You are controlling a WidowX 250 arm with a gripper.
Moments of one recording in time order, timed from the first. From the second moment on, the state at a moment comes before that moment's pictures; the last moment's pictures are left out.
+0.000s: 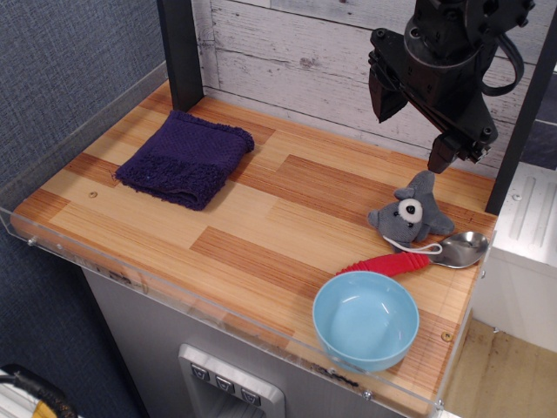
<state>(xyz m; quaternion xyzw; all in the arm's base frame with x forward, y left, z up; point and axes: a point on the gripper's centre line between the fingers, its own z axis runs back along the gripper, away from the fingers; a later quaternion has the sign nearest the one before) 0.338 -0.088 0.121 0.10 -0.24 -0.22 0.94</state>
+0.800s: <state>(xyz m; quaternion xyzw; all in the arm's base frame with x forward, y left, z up) 0.328 -0.060 0.110 0.13 -0.21 -0.16 0.96</state>
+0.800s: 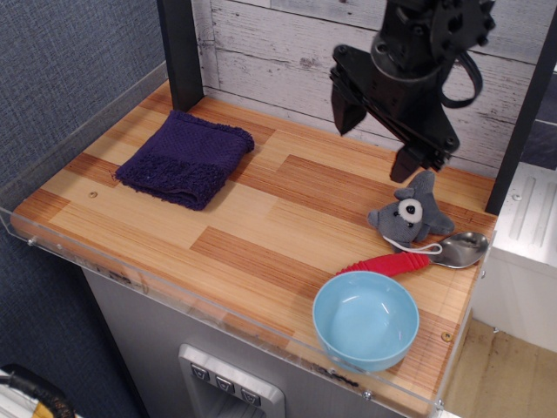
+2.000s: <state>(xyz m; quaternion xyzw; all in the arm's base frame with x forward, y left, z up) 0.315 0.038 0.097 0.10 -0.19 0.08 0.97</state>
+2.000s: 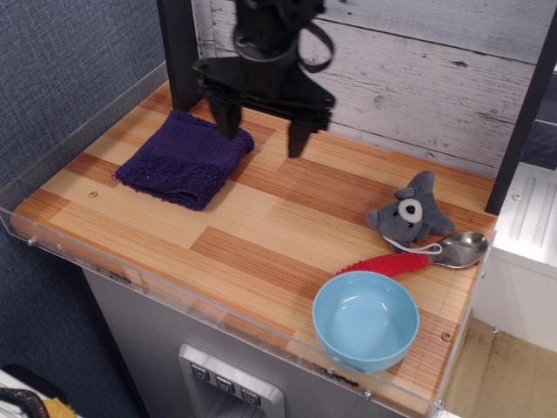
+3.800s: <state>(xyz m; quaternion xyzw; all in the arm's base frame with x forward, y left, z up) 0.315 0.146 0.023 0.13 -0.11 0.16 0.97</state>
